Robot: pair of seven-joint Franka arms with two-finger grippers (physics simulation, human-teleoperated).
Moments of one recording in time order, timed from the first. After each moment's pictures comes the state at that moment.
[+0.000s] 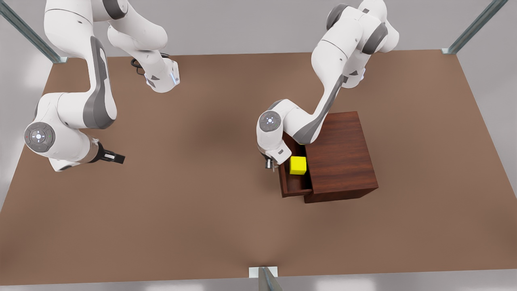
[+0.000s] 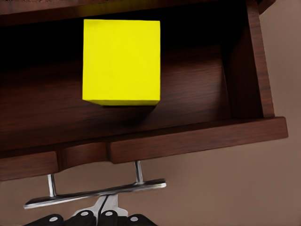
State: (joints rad) left arm -0.71 0.66 -0.02 -1.39 0.07 2.05 -2.27; right arm -0.08 0.23 0.10 -1.59 -0.08 1.60 0.30
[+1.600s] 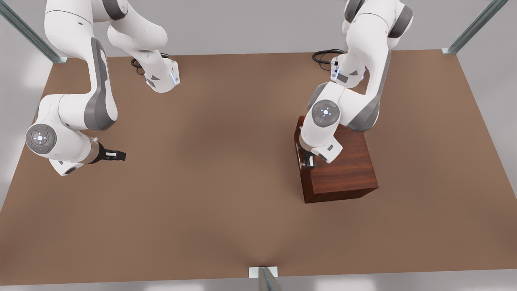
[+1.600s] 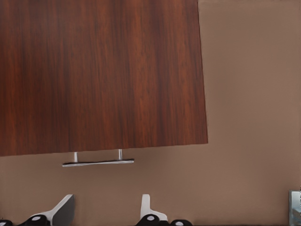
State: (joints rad) left arm -0.53 0.43 0.03 -1.32 -0.01 1.71 -2.06; right arm -0.08 0.24 0.10 -1.59 -0.09 1.60 0.12
